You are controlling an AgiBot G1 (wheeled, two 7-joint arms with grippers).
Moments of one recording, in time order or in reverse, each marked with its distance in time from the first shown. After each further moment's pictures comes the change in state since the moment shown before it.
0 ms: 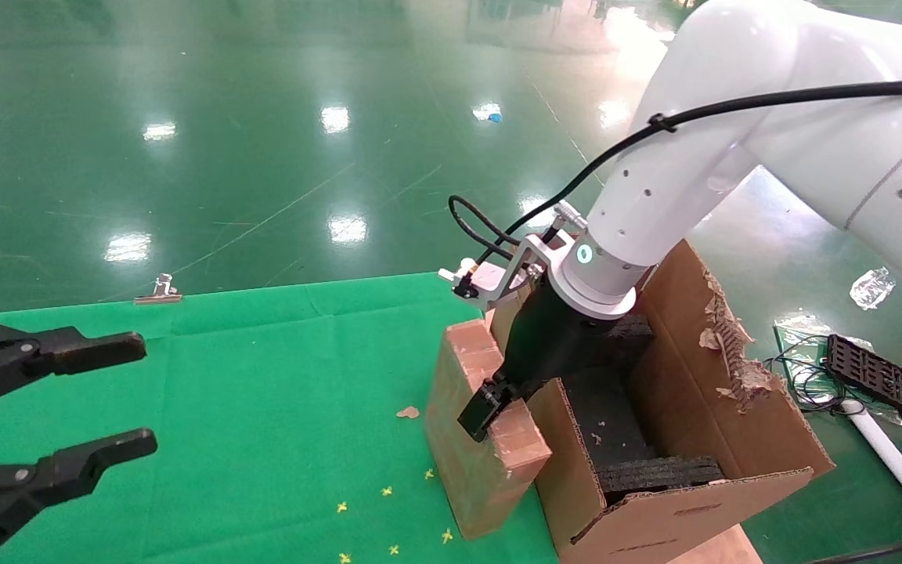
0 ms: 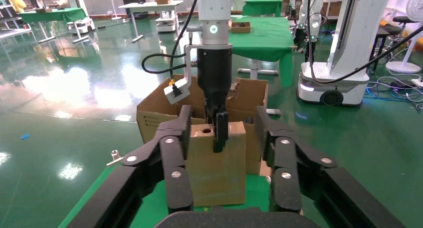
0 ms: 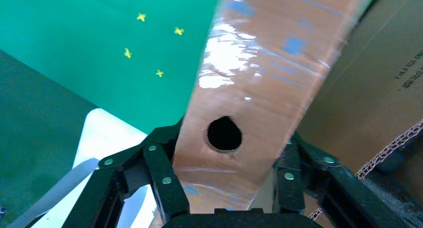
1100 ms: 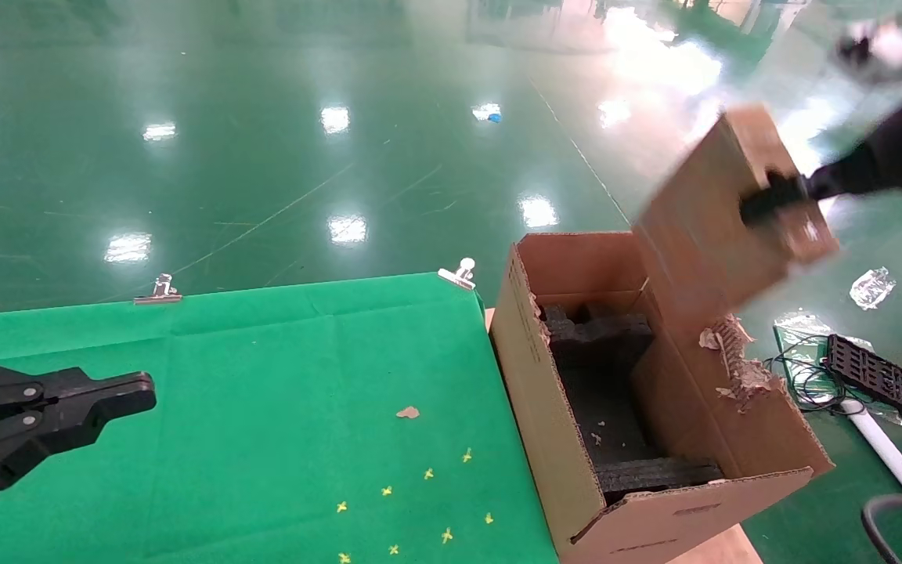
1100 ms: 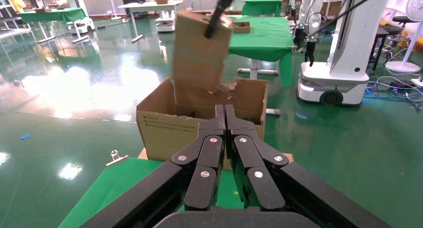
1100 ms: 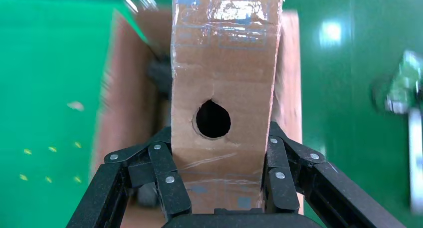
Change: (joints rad) left arm 0.000 -0.001 0.002 0.000 -0.001 -0.001 0.001; right arm 0.360 0.444 0.061 -0.029 -0.224 -0.023 -0.063
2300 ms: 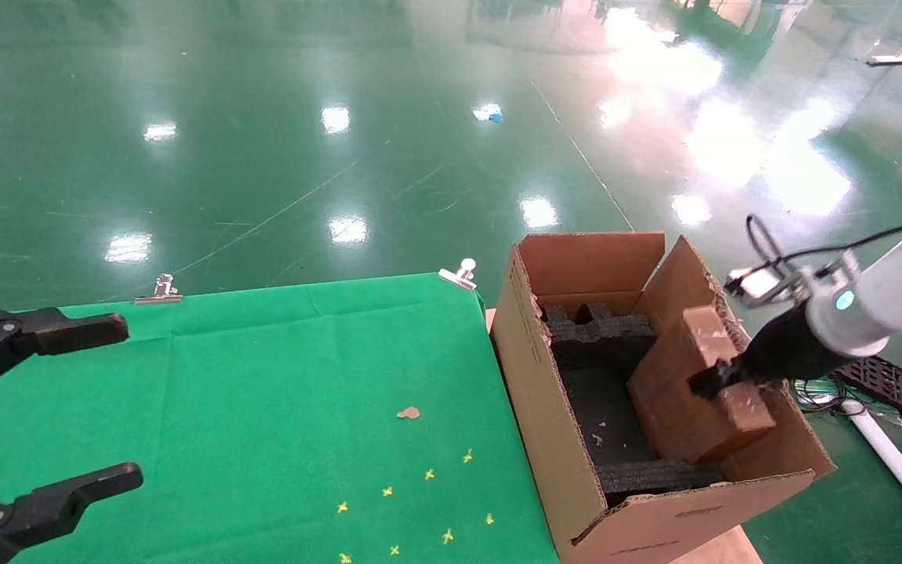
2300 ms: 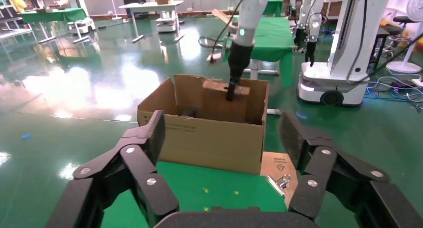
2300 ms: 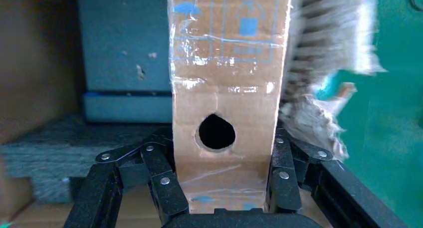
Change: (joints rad) left arm 0.000 -0.001 0.002 0.000 -0.001 -0.001 0.001; right arm -0.529 -0.145 -0.067 -0.472 0.110 0.285 -0.221
